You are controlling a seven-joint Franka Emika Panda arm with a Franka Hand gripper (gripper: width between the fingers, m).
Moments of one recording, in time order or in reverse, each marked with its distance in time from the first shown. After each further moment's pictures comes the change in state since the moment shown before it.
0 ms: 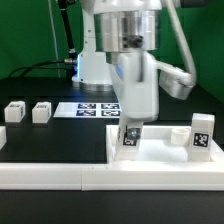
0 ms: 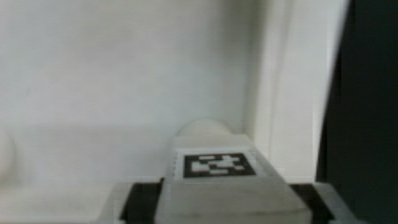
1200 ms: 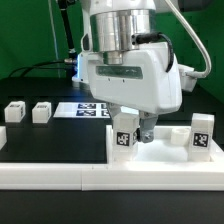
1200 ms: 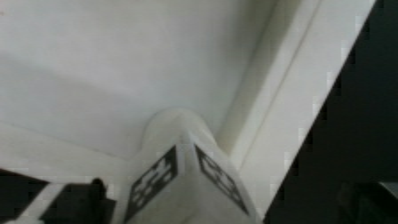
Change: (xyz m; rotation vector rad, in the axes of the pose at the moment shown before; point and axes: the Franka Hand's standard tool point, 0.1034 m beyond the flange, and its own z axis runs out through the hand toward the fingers) arm 0.002 -0.003 0.002 0.063 0.035 -0.734
